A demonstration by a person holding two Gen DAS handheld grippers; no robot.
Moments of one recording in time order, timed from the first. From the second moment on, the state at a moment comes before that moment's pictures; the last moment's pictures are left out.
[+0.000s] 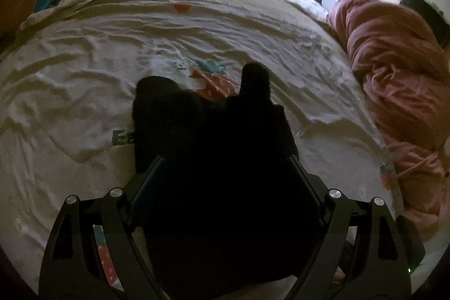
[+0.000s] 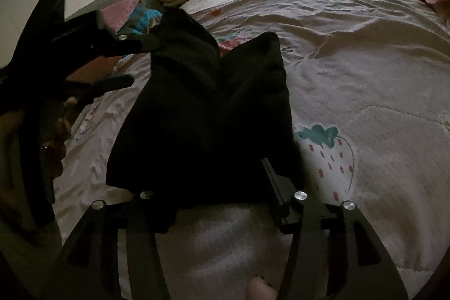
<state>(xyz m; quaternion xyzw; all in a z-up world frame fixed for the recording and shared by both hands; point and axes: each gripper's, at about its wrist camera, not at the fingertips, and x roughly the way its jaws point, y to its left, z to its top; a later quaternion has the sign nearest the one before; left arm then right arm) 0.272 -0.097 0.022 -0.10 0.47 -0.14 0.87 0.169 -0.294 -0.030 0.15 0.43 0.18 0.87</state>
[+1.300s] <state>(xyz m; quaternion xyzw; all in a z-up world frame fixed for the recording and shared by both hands) 0.224 -0.064 -0.014 -0.04 0.47 -0.10 0.88 0.295 -0.288 0.019 0.07 0.43 0.17 0.88</state>
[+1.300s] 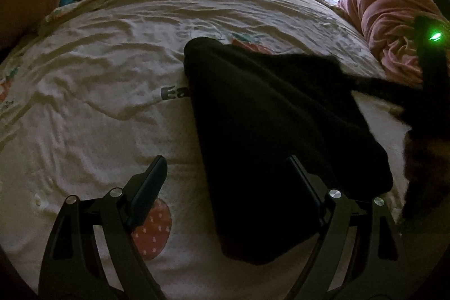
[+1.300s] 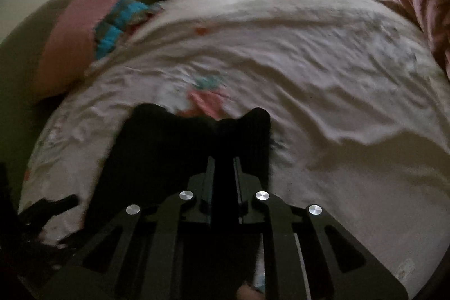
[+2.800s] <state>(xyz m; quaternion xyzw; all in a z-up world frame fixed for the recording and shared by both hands) 0.193 -0.066 -0.010 -0.07 0.45 -0.13 0.88 0.229 -0.319 -0.011 0.15 0.47 0.21 0.84</state>
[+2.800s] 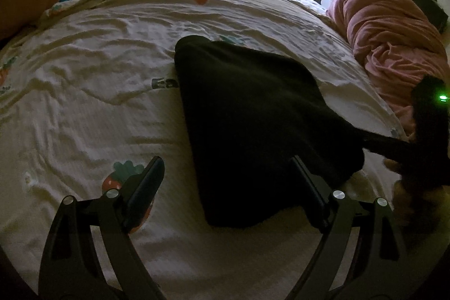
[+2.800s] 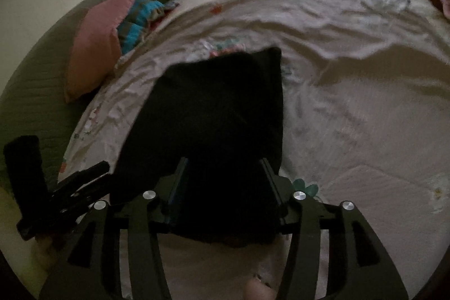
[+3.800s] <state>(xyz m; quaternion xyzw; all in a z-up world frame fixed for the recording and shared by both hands) 0.185 -0.065 -0.008 -0.07 0.45 -0.13 0.88 0.170 -0.329 0.012 0.10 0.41 0.15 0.89</state>
